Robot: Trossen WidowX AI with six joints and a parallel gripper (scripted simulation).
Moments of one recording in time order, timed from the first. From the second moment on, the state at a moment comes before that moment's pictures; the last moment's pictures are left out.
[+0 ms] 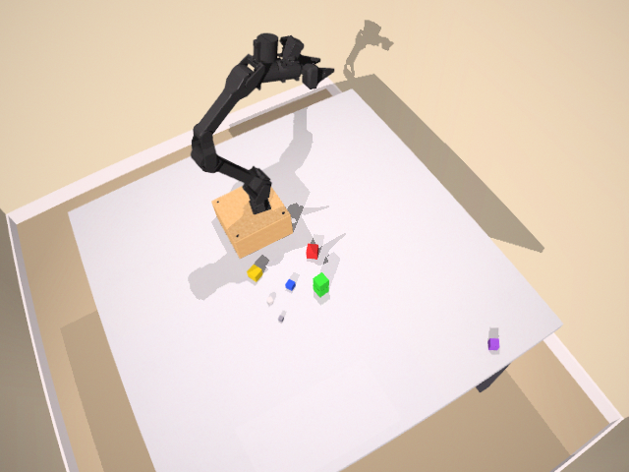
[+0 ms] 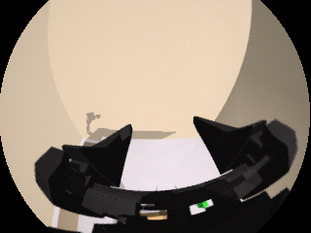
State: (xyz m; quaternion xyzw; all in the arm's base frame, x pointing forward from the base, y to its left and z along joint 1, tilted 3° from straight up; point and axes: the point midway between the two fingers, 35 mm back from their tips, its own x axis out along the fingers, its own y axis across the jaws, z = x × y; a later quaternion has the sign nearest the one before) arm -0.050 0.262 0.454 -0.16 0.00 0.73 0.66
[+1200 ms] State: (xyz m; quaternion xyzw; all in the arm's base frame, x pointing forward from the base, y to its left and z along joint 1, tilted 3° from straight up) arm 0.169 0.272 0.174 -0.05 0.51 0.27 0.81
